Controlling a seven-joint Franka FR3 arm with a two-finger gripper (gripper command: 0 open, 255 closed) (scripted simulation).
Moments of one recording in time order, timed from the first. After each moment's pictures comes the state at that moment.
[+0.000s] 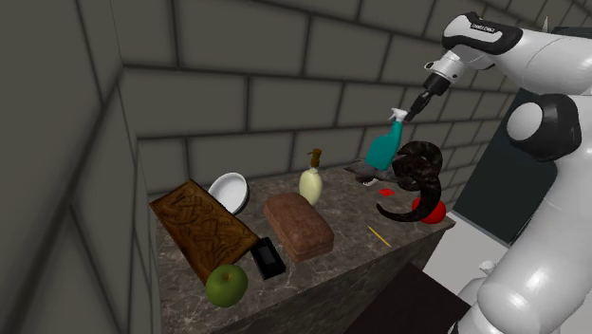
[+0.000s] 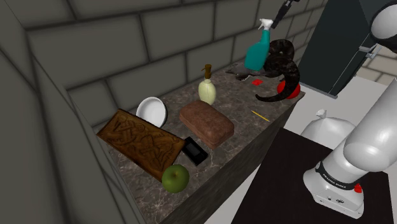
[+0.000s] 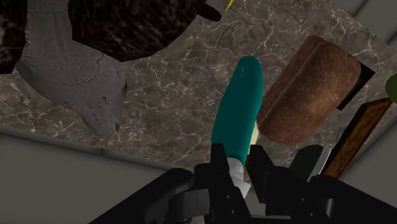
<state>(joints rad) -0.29 0.09 -0.53 -1.38 0.44 1.45 -0.96</state>
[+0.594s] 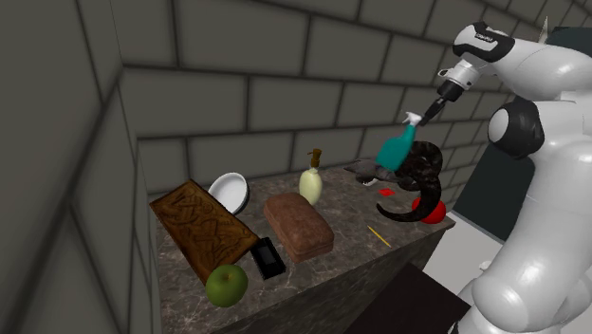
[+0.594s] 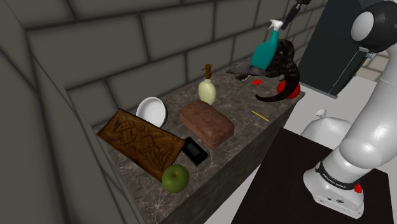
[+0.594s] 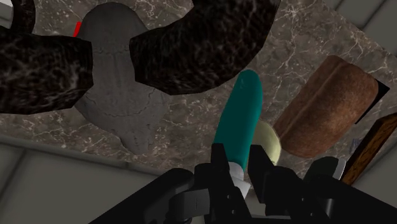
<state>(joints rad) -0.42 0.23 -0.59 -1.26 0.52 1.37 -1.12</state>
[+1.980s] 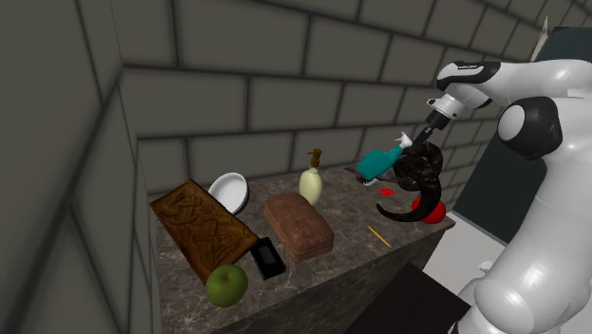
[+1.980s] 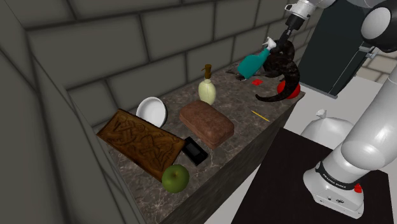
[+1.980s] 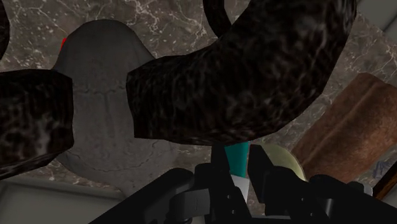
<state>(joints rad) -0.36 0.16 -0.58 -1.63 0.47 1.67 -1.20</state>
